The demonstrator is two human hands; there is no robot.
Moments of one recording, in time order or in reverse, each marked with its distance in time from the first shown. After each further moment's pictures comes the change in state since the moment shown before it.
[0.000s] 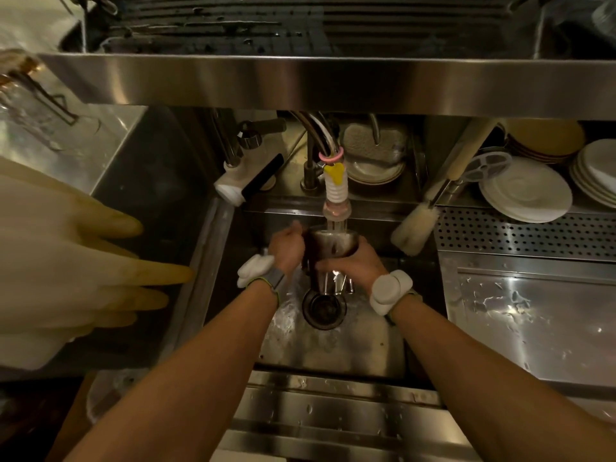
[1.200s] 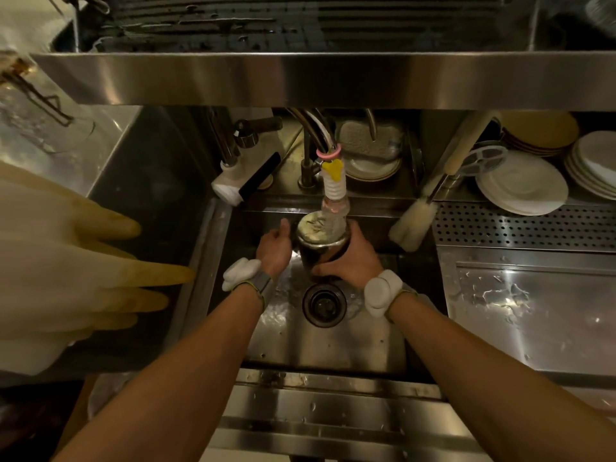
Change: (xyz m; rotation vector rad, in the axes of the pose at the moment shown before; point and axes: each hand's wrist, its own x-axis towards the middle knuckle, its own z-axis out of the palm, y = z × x) left_hand 0.003 -0.006 -0.023 0.207 -0.020 0.087; right_hand -0.011 -0.008 0.004 -0.198 0.062 -0.224
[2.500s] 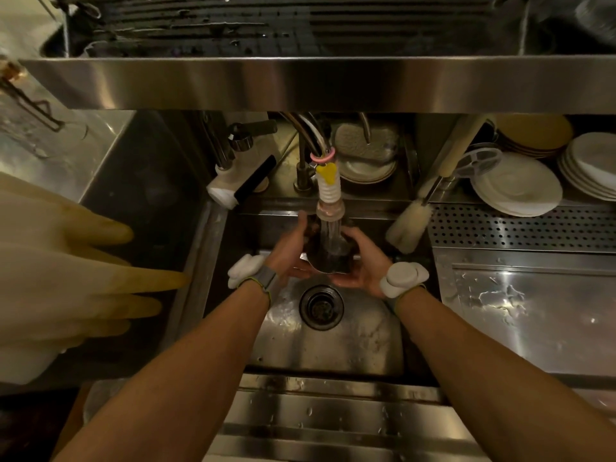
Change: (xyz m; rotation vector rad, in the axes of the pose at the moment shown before) left_hand -0.022 0.028 0.011 -0.184 -0.354 -0.146; right_hand 0.014 0.008 -0.014 0.646 -0.067 0.562
